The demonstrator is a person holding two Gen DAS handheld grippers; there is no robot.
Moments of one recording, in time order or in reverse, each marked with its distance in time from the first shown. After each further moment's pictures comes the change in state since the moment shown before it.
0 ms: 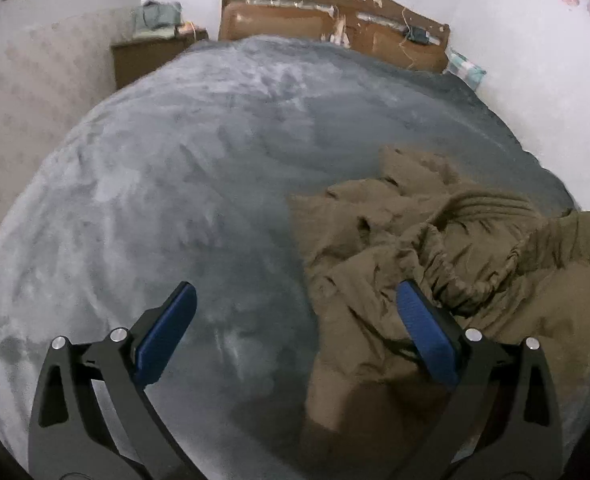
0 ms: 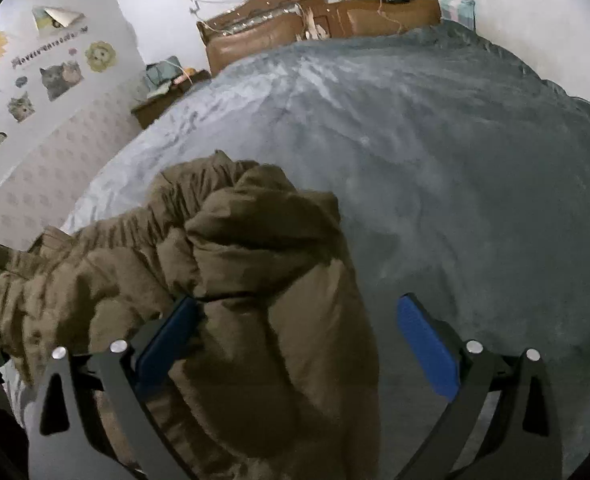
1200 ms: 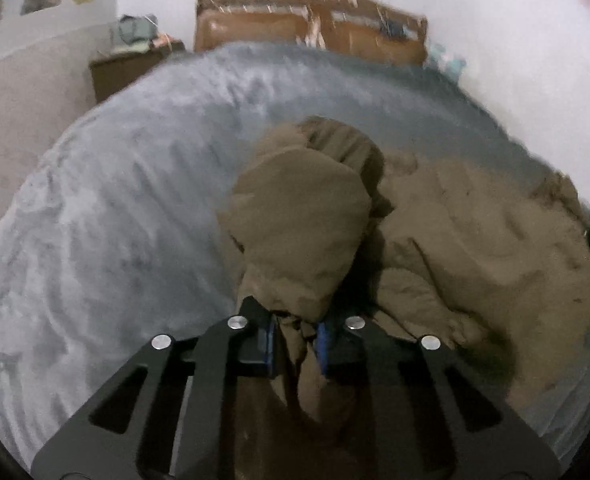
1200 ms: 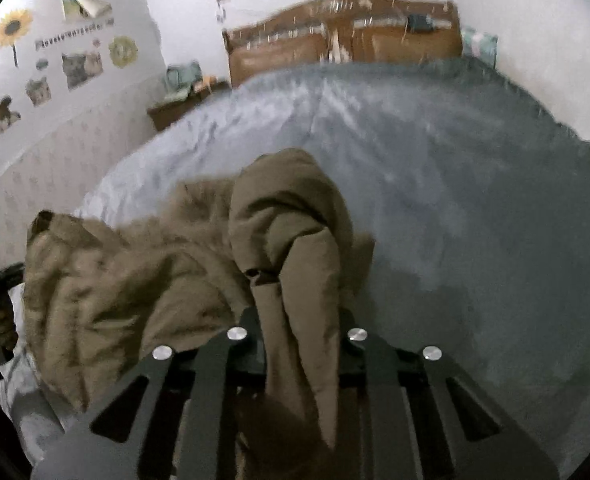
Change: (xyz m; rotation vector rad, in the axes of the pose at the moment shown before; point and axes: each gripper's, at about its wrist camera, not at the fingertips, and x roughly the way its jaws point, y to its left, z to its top) left arm -0.002 -0.063 0.007 0.036 -0.036 -0.051; right arm -0.031 0.033 0.016 -0.086 -0.101 0.013
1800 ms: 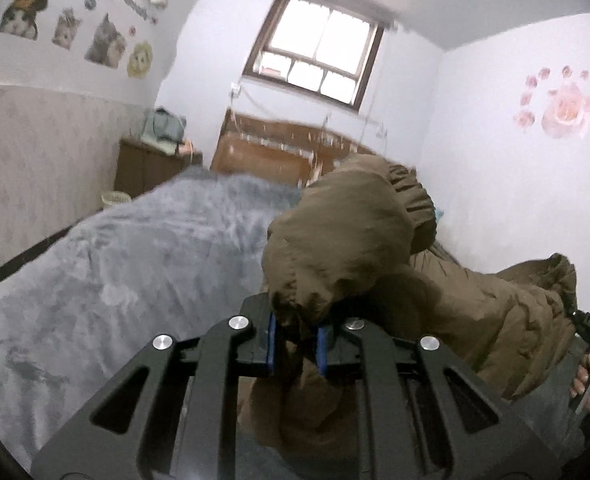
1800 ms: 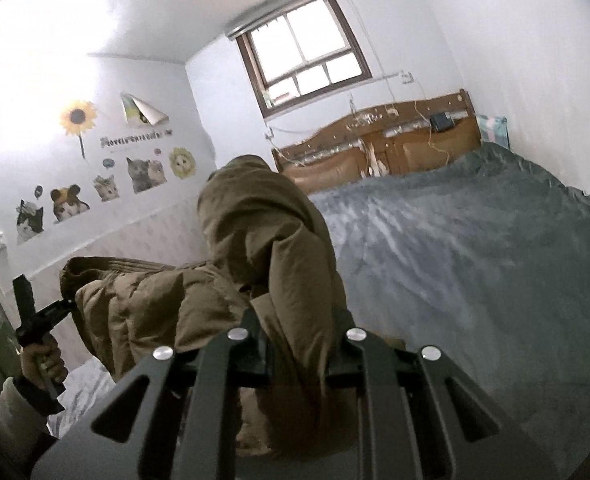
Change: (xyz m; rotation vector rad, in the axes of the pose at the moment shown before) left arm -0.194 0.008 0.019 -0.165 -0.492 -0.073; right arm -0.175 0.026 0.022 0.037 -0.395 0.210
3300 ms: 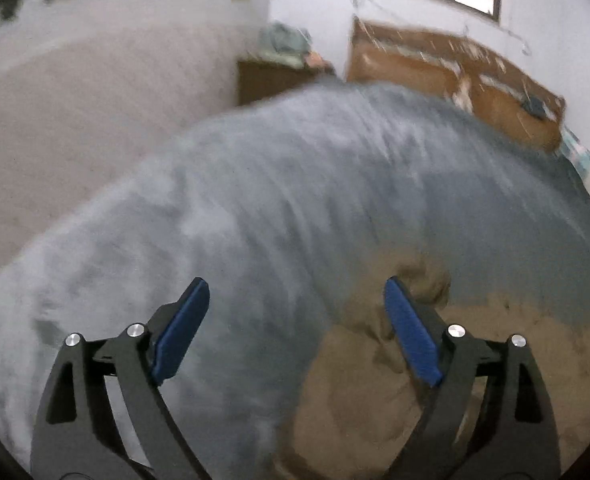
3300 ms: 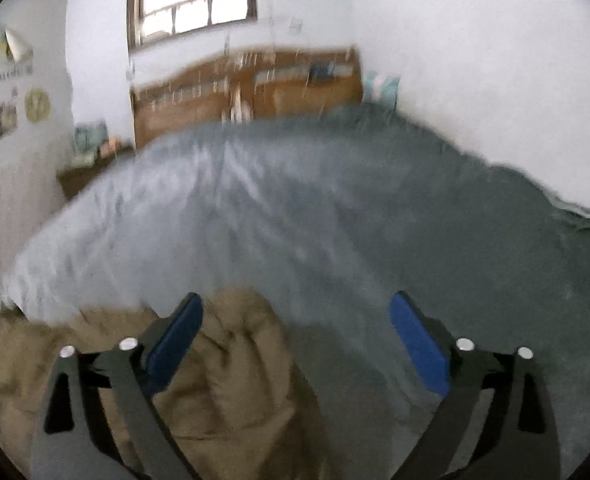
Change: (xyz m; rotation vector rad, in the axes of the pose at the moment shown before) left arm 0.192 0.071 -0.037 -0.013 0.298 0.581; right arm 0.162 -0.046 -0.032 -0.004 0.142 -0.579
